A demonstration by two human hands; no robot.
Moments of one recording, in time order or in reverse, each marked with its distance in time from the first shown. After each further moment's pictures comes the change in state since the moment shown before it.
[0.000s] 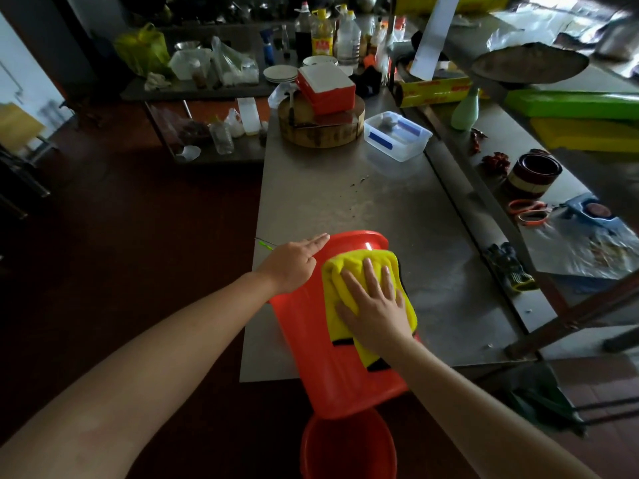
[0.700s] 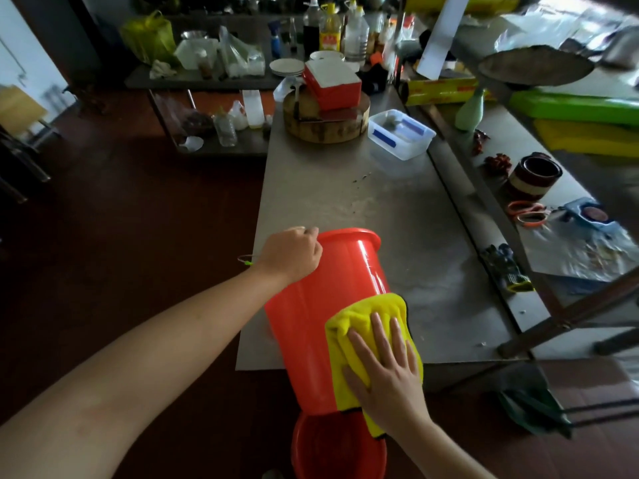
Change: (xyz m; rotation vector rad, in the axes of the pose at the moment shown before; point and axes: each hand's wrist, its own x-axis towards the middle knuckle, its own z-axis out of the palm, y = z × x) left_hand -0.007 0.018 0.001 0.387 0.171 -0.154; right_hand -0.122 0.016 0.029 -0.050 0.122 -0.139
